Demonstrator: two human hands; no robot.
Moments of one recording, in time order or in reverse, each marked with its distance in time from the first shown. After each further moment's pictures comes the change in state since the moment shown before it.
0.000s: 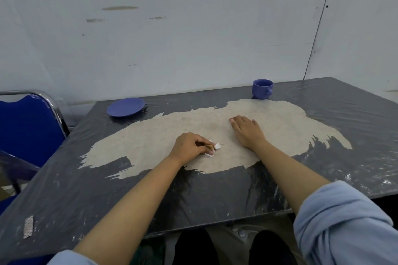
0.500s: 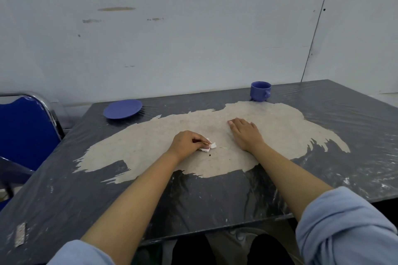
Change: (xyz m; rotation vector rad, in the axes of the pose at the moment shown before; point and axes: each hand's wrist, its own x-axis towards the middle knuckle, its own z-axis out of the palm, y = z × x) left_hand 0.023 -0.004 -0.006 0.016 -0.038 -0.064; right_hand 0.001 -0.001 -0.001 0.012 0.003 0.000
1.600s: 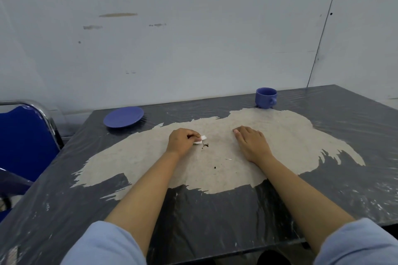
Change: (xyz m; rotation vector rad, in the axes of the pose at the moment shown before) left_hand 0.049 -0.027 -0.019 0.040 0.234 -0.066; right_hand 0.000 -0.003 -0.002 0.026 0.108 -0.014
